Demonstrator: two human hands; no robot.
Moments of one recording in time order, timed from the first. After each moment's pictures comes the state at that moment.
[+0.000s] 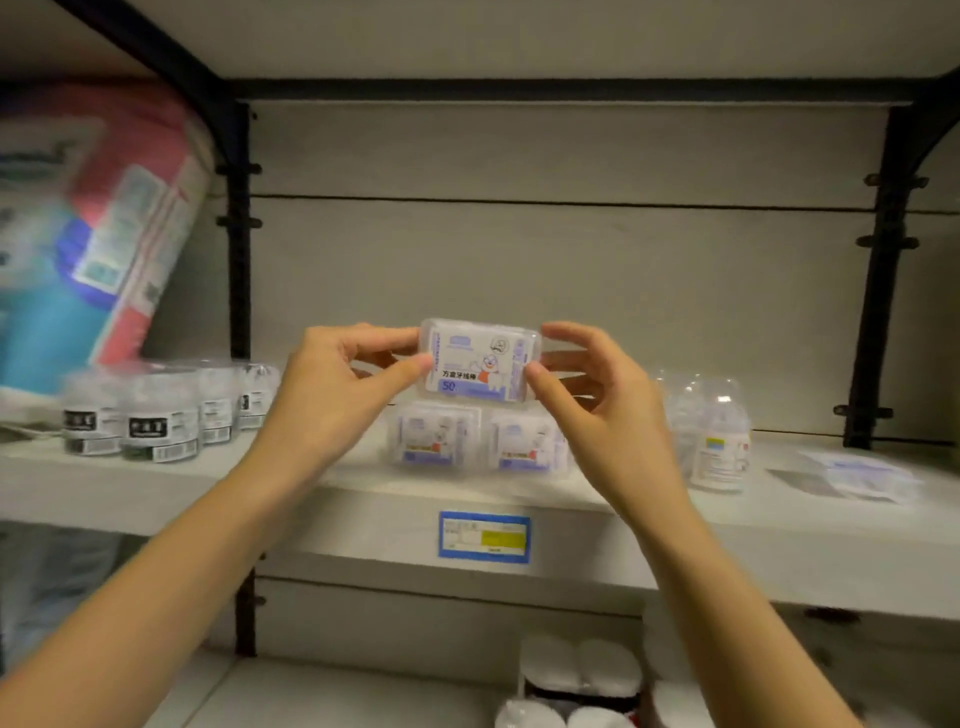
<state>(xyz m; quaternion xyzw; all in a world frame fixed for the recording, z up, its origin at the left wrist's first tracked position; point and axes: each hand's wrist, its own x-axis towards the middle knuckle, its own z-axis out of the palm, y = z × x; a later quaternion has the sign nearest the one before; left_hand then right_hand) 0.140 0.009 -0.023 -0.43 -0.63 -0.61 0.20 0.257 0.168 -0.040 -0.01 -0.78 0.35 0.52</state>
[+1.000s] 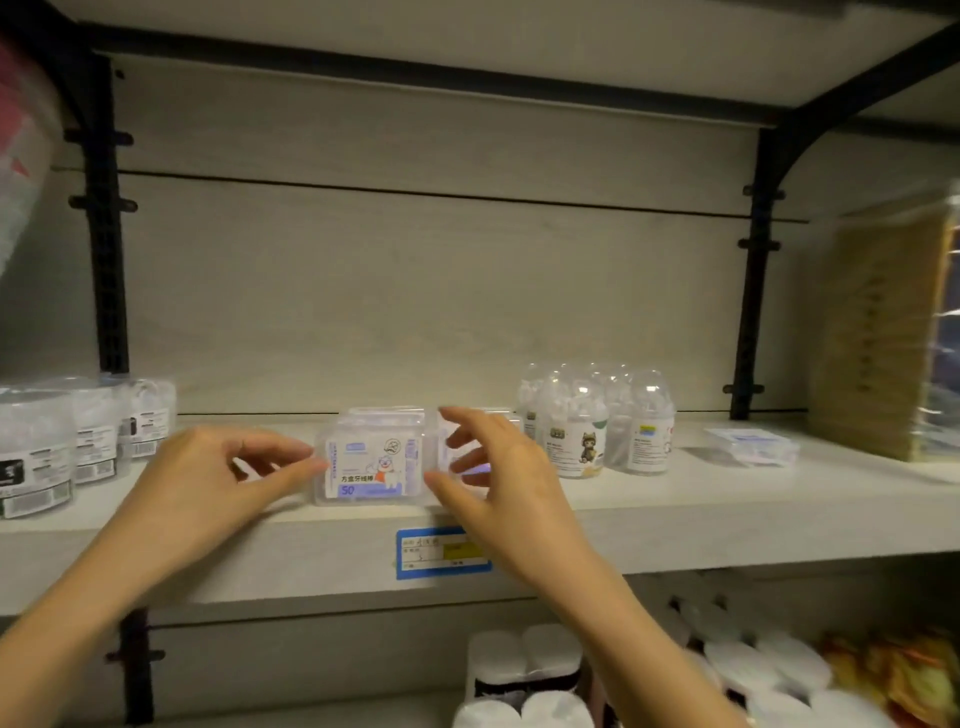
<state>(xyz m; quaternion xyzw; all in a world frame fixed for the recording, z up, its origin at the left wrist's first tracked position) 0.082 -0.023 -0.067 -0.44 -0.77 -0.43 0.17 0.239 0.142 -0.080 -0.08 -0.87 0.23 0.42</state>
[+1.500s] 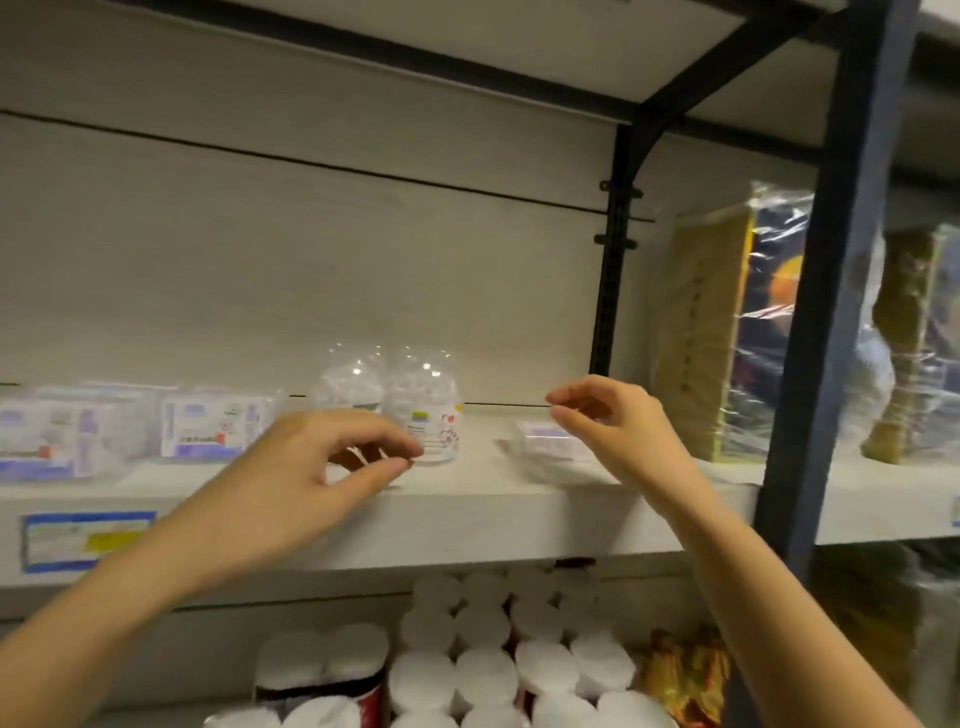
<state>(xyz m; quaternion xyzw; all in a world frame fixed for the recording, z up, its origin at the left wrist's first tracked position) 0.268 0.142 -0.059 -0.62 -0.67 -0.40 0.09 0.429 0.347 -0.045 -0.23 -0.85 0.21 0.42</state>
